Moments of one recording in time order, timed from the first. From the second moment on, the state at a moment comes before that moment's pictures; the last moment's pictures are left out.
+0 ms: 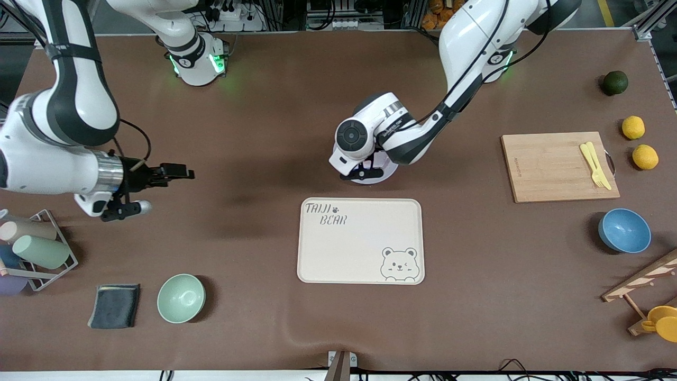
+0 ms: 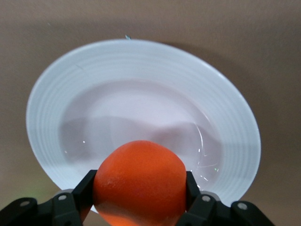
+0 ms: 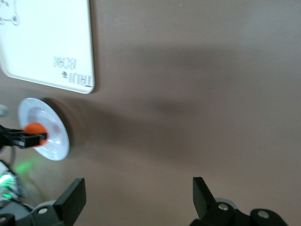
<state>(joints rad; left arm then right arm) -0.38 0.71 -0.53 -1.68 0.16 1.96 -0.99 0.10 0.24 -0.05 -1.82 0.47 1.75 -0.20</state>
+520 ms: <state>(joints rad) -0.37 0.73 -0.53 -1.63 0.16 1.96 -1.00 0.15 0.24 -0.05 -1.97 0.64 1.88 -0.19</state>
